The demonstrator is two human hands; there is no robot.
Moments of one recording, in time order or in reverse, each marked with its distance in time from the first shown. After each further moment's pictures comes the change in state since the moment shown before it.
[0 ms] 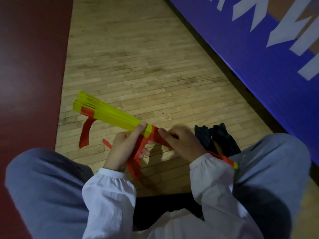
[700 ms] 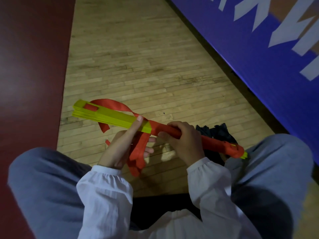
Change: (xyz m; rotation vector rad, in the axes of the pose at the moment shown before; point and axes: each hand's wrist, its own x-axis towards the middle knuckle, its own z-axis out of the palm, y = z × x) left_hand 0.001 0.005 -0.008 -0.195 -0.182 -0.058; right_hand -0.001 -0.002 0.009 0.031 0.331 -0.080
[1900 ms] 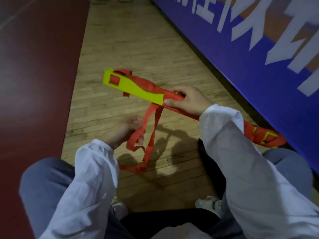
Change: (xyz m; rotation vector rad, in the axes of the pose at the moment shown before) left_hand 0.075 0.034 -0.040 0.157 -0.248 0.176; right_hand 0.117 -0.066 -0.075 -0.127 -0.257 -0.260
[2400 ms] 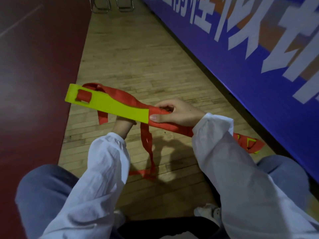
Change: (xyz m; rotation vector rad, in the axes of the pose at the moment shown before) left_hand 0.100 -0.036 -0.062 0.196 0.418 -0.050; right_hand -0.009 -0.033 0.003 0.223 -0.303 -0.122
